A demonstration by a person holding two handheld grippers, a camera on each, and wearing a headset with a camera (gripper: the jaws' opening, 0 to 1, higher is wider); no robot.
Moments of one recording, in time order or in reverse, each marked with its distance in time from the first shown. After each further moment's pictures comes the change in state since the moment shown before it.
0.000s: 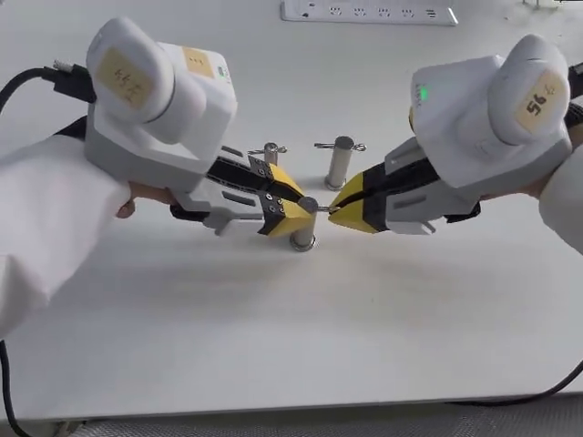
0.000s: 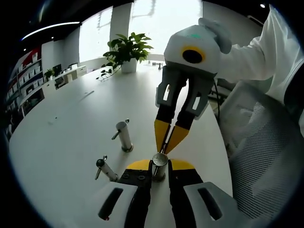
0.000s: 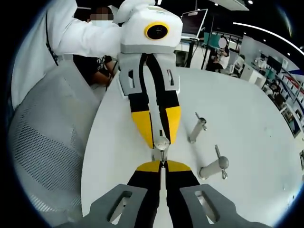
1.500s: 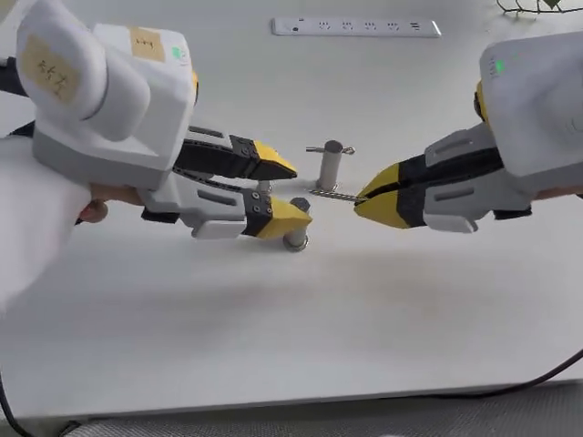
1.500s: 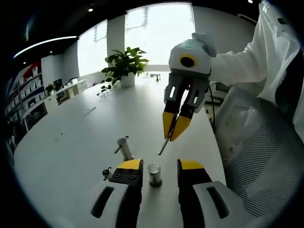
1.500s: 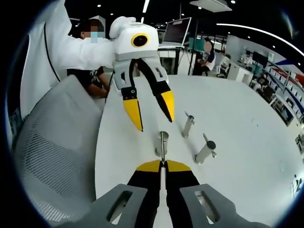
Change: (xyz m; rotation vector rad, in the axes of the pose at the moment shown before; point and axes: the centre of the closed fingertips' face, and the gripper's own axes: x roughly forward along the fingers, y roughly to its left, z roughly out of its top) left arm -0.020 -0.011 0.021 0.067 -0.087 0.025; right arm -0.044 0.013 -0.003 0.107 -0.057 -0.089
